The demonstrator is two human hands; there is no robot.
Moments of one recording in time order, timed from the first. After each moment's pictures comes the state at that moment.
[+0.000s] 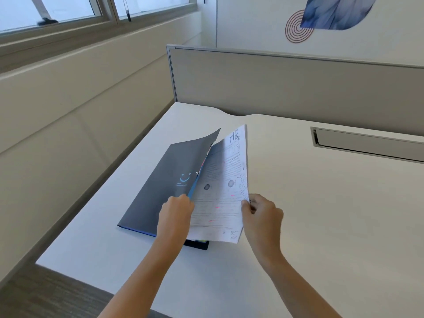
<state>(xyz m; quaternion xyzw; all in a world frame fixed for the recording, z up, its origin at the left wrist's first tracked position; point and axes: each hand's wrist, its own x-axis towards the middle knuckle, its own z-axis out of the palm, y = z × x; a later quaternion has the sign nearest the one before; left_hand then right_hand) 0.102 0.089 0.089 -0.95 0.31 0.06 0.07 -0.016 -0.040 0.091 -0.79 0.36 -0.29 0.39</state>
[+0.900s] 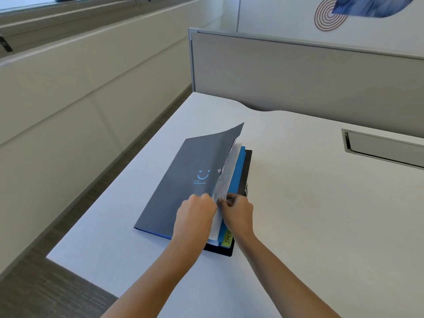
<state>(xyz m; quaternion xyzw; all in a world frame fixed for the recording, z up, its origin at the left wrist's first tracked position) 0.121 0.076 0.102 -0.92 0.36 0.10 0.12 0.088 -0.020 0.041 -0.76 0.36 -0.13 0.52</state>
